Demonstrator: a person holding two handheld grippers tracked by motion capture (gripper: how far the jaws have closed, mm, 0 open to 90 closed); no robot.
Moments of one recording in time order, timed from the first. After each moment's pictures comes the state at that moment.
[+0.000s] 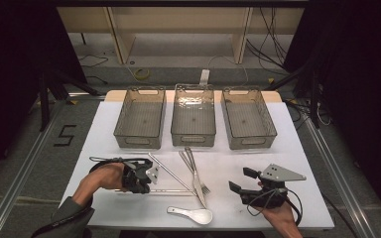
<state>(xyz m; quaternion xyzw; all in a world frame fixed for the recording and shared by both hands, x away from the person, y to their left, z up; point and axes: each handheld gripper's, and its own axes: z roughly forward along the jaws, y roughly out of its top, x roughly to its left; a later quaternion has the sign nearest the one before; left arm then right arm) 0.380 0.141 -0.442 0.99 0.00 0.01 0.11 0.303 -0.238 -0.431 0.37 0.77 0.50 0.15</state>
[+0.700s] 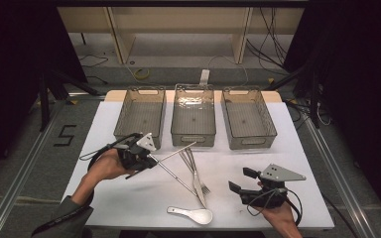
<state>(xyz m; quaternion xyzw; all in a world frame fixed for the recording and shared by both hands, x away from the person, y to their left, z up) 0.406 0.150 -0.399 0.94 0.19 0.09 0.25 0.304 -0.238 -0.432 0.37 0.77 0.50 0.15</state>
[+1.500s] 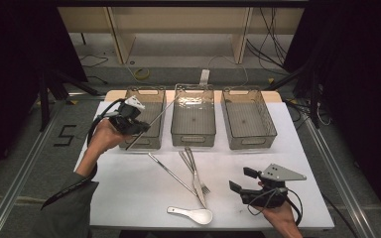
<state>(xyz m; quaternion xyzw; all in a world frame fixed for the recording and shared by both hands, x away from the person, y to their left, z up) 0.477 0.178 -0.353 0.87 0.34 0.15 0.32 0.304 -0.239 -0.433 0.37 0.77 0.50 0.15</state>
